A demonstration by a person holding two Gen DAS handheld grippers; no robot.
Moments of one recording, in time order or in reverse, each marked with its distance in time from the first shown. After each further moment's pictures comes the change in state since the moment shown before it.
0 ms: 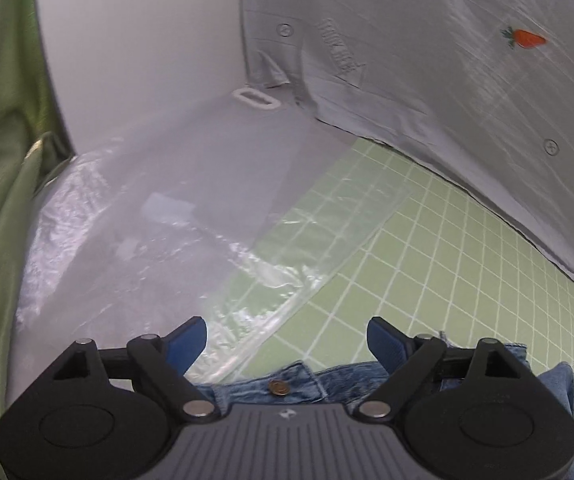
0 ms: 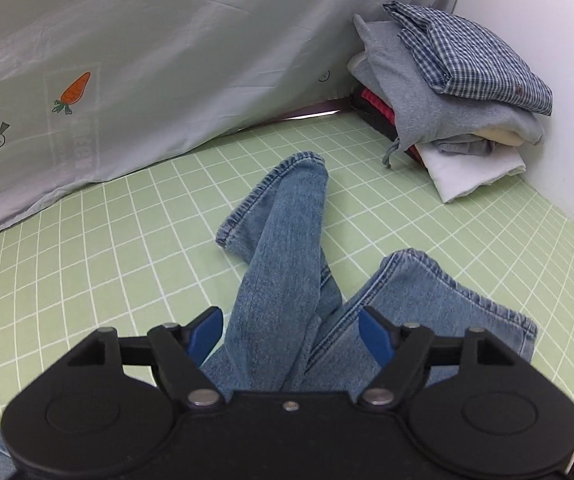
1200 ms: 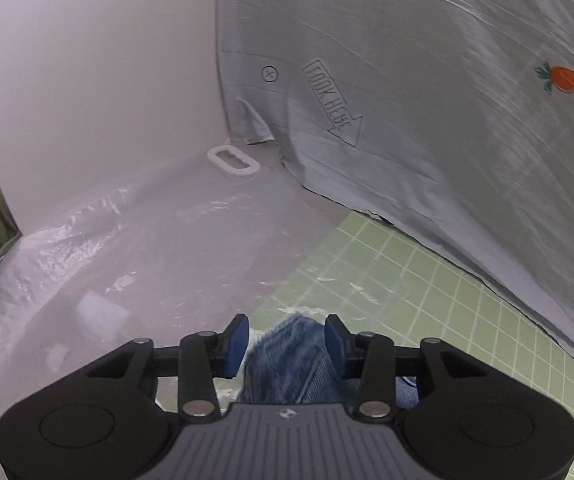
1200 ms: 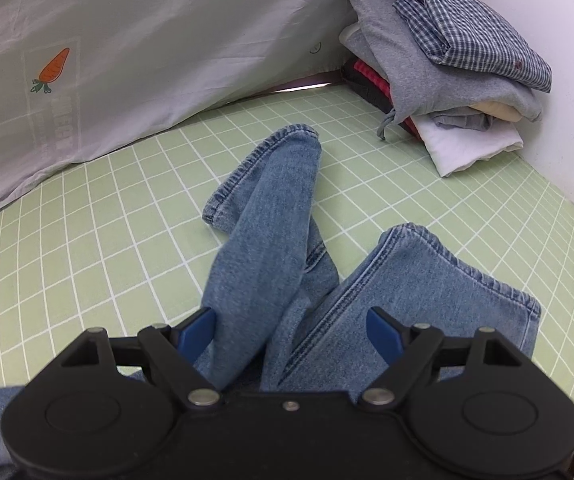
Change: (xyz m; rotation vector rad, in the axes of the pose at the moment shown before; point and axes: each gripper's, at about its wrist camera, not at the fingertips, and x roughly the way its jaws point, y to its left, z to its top) left arm 0.058 -0.034 0.085 -0.089 -0.155 0.127; right arm 0.022 -0.002 0.002 0.037 0.082 -0.011
